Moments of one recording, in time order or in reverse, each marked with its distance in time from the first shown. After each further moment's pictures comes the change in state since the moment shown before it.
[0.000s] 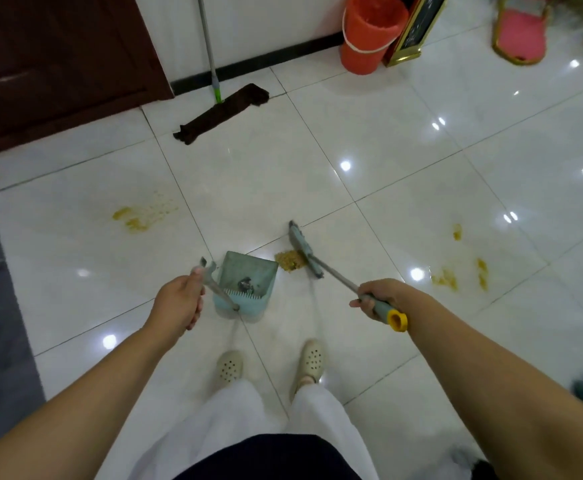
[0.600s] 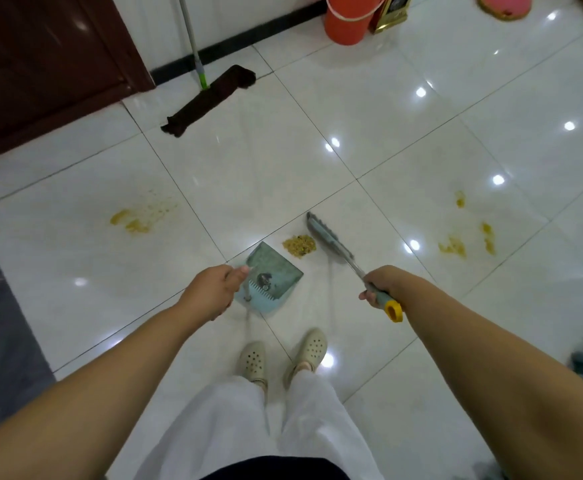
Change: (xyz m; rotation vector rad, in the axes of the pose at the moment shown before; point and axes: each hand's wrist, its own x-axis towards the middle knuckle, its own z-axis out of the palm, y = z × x) left_hand 0.045 0.002 -0.030 0.510 -0.349 0.197; right_hand 0.015 0.018 0.076 -0.044 0.170 0.020
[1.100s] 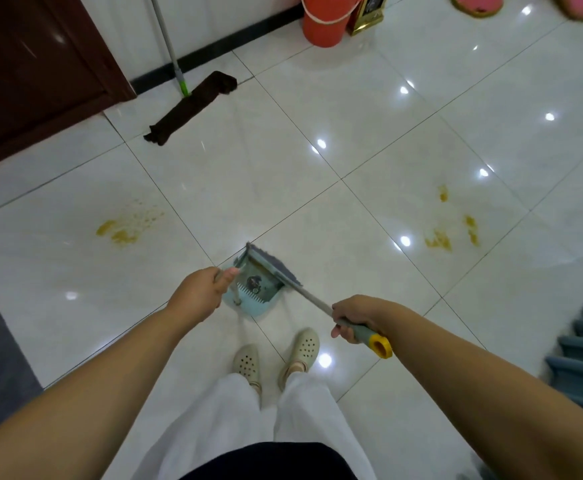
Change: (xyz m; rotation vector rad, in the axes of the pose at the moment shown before) left_hand 0.007 0.012 0.013 0.186 0.038 0.031; right_hand -0.031 0.047 0.010 -0.258 -0.177 0.053
